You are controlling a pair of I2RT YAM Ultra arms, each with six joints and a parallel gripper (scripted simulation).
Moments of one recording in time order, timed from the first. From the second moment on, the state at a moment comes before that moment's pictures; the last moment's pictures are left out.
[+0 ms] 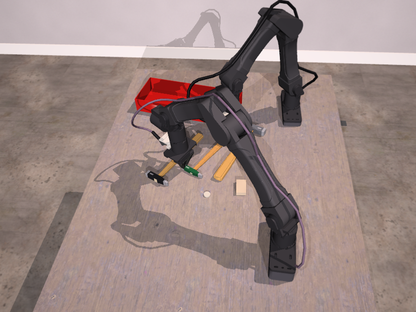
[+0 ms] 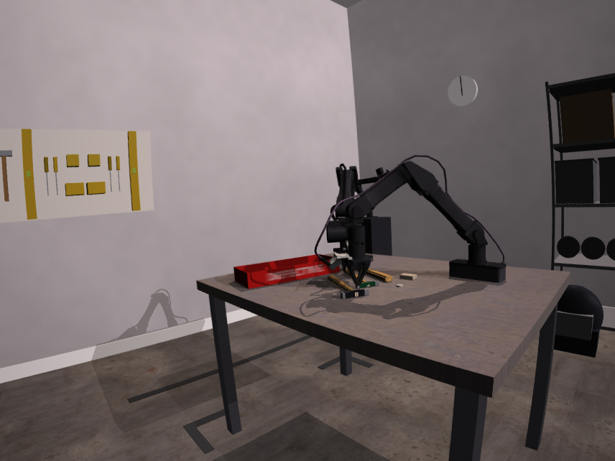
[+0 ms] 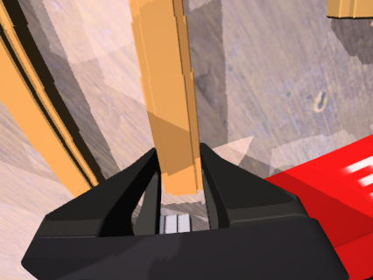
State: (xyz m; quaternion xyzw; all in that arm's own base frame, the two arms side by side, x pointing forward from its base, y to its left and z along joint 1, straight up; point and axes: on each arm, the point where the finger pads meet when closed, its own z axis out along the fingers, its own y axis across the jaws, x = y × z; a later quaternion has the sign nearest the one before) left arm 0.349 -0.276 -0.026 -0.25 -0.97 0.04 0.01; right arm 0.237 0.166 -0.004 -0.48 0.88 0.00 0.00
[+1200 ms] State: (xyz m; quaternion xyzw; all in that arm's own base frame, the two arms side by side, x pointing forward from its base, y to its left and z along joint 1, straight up) left arm 0.350 -0.275 -0.020 -0.25 -0.97 0.04 0.01; right arm 0.237 0.167 -0.004 -0.48 0.88 0.00 0.01
